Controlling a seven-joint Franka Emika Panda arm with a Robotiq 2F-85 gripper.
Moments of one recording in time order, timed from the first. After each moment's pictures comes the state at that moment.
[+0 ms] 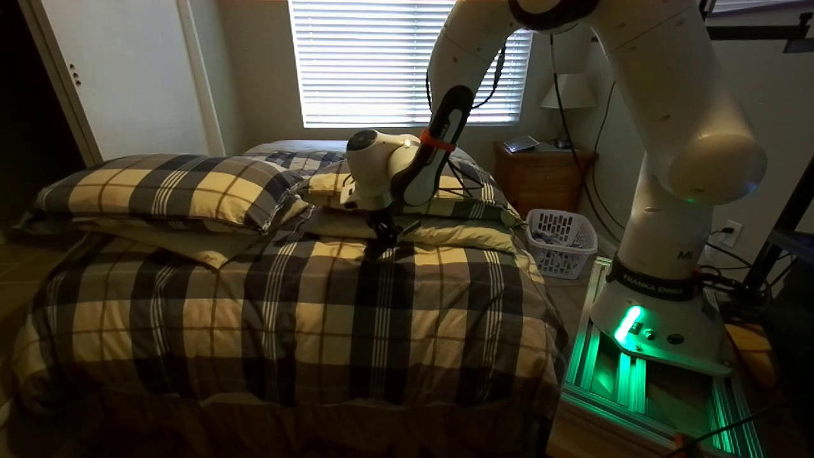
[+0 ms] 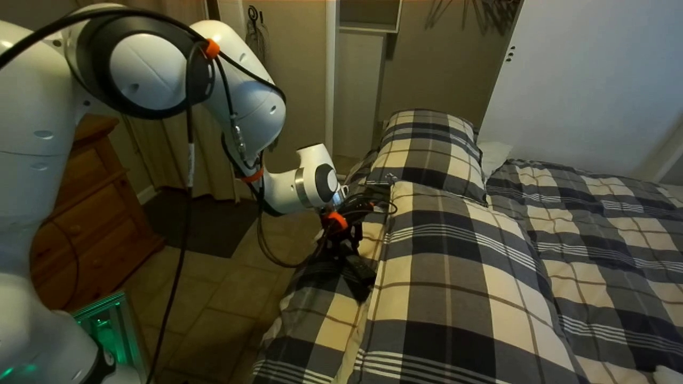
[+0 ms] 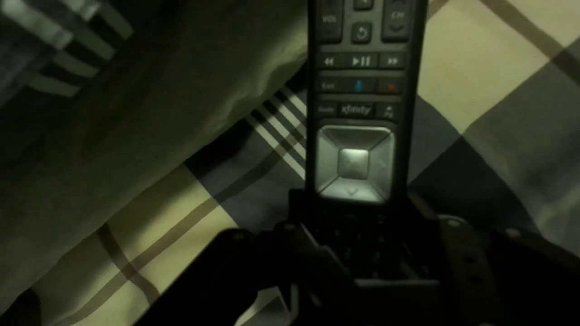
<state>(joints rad) 0.09 0.57 -0.05 -2.04 -0.80 2.59 -0.63</state>
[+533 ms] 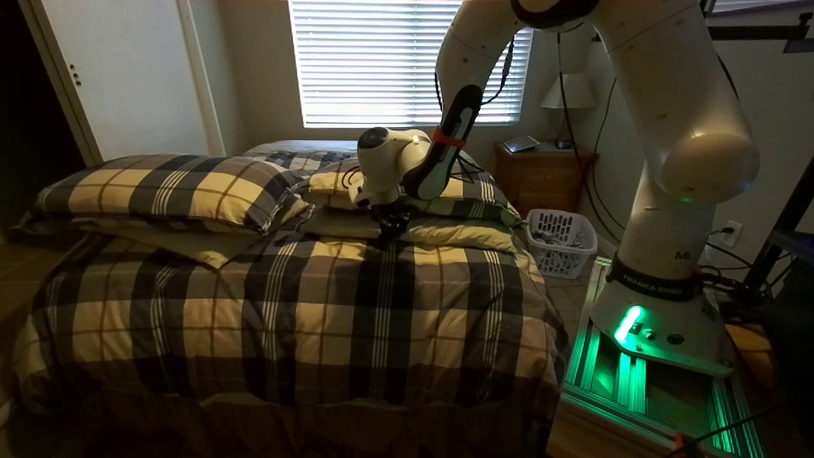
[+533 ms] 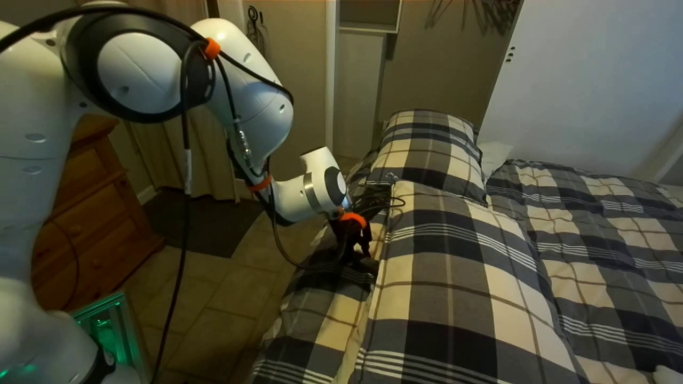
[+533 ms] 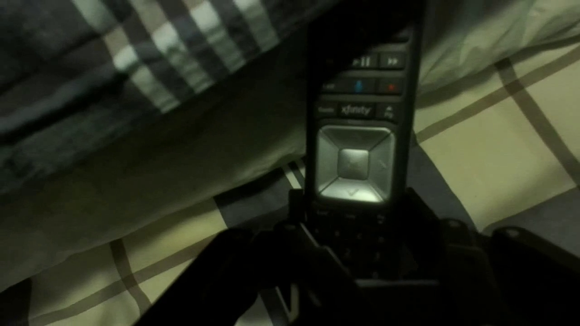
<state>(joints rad) 0.02 0.56 -0.04 -2.04 -0.96 2.62 -0.80</state>
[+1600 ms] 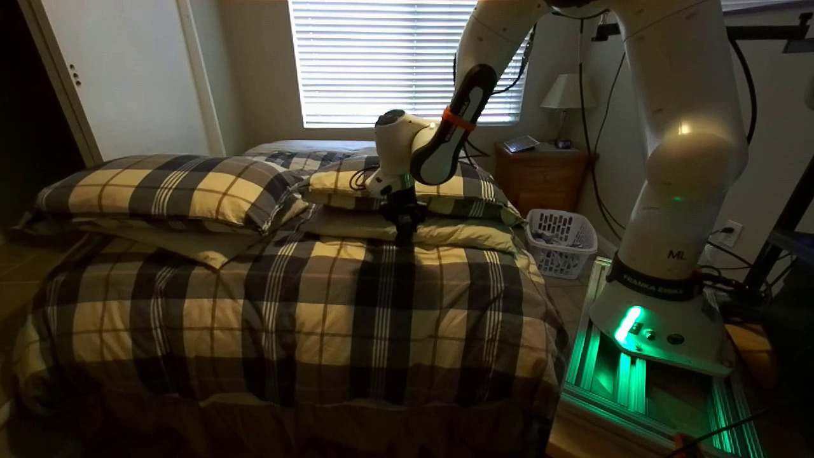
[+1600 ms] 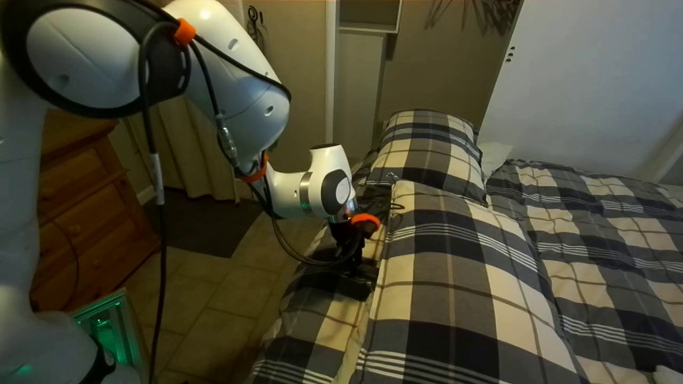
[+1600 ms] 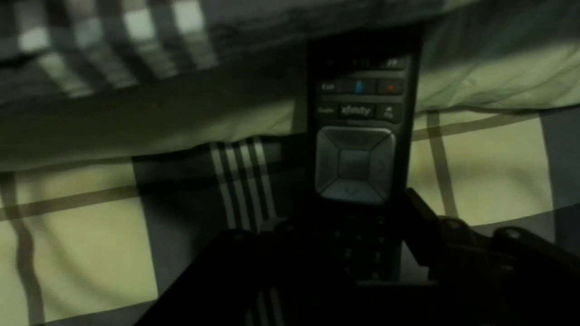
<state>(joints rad) -0.15 0.46 0.07 -2.15 -0.74 2.59 -1.39</state>
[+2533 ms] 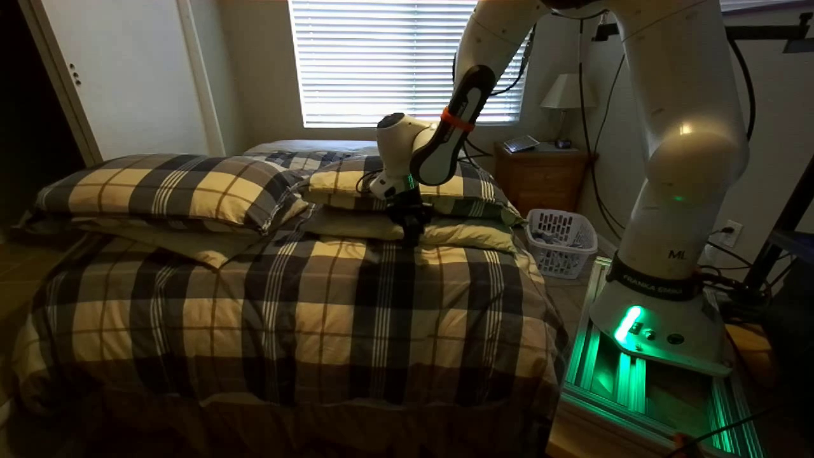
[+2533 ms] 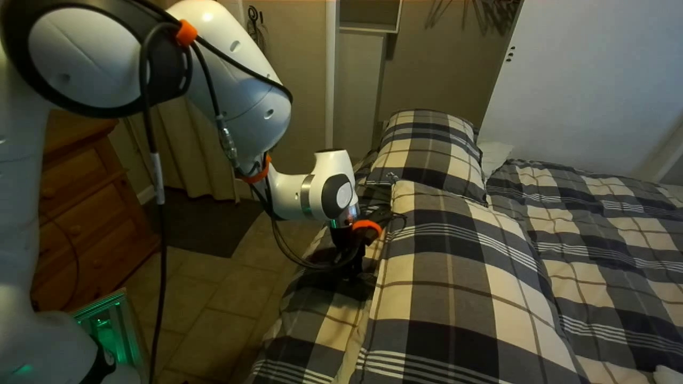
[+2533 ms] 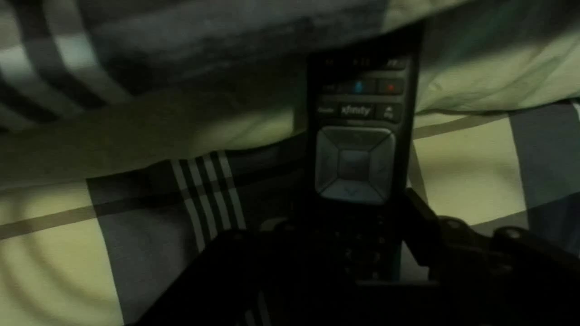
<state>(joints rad) -0.13 0.46 0.04 -2.15 -0.70 2.56 -1.42</state>
